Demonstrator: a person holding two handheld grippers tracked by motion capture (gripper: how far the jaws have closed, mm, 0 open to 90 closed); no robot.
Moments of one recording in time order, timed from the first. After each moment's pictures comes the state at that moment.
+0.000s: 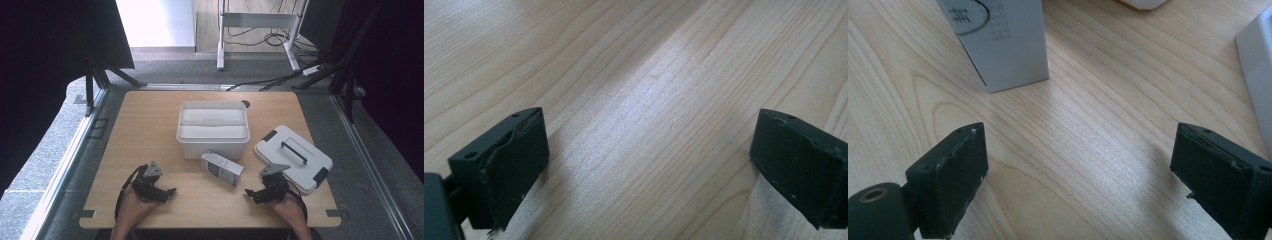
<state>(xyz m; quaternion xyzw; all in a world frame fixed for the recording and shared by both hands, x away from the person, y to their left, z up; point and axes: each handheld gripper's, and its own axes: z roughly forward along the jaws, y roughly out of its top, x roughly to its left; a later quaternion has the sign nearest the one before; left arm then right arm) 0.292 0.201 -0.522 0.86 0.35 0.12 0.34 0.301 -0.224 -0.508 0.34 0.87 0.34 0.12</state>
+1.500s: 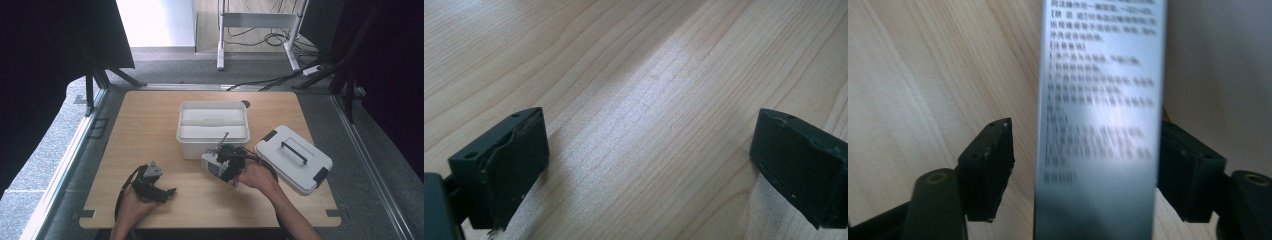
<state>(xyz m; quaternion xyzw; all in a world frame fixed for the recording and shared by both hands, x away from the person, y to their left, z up) 0.292 0.201 -0.522 0.86 0.35 0.12 0.34 0.363 -0.091 -0.446 0.20 0.97 0.13 0.05</state>
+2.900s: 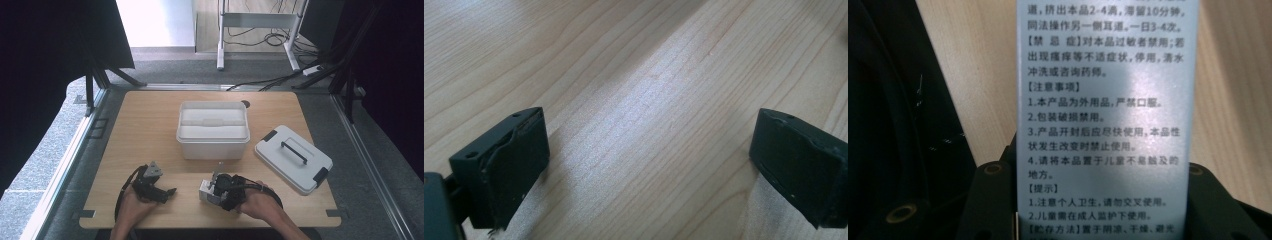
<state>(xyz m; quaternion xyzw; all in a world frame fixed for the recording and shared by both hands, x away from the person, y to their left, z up) 0.291 0.201 -0.522 0.86 0.35 0.12 0.34 0.275 -0.086 -0.444 0.14 0.98 0.12 0.02</state>
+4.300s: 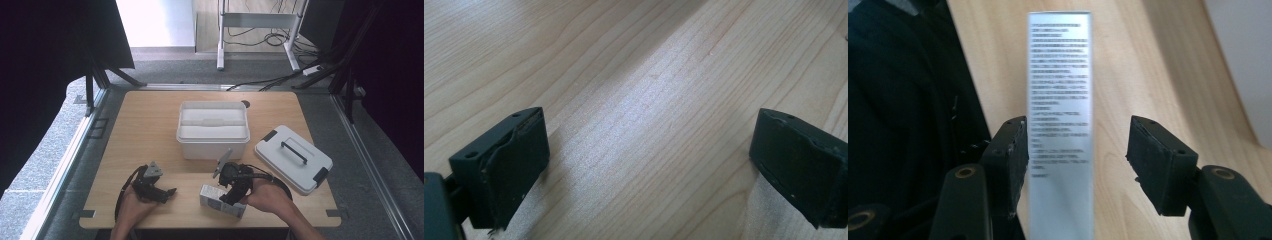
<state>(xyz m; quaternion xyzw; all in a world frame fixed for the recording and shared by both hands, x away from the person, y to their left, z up) 0.291 0.200 -0.522 0.86 0.35 0.12 0.34 0.279 -0.099 -0.387 0.15 0.97 0.17 0.02</state>
